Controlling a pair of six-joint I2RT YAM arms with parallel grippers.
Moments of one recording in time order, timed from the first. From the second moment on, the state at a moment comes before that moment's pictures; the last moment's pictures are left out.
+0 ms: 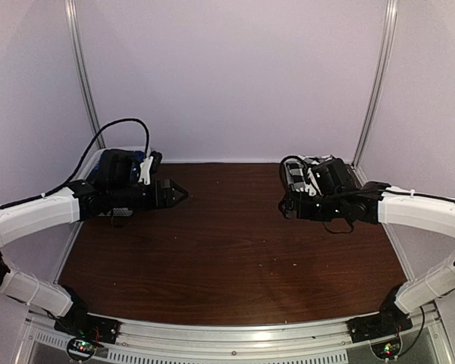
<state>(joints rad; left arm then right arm) -0.58 1.28 0.91 -0.16 0.26 -0.50 0.68 1.34 0.94 -0.33 0.13 0.59</state>
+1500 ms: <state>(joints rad) -0.61 1.14 0.87 -0.09 0.13 -0.38 0.79 1.06 0.98 -0.17 0.39 0.57</state>
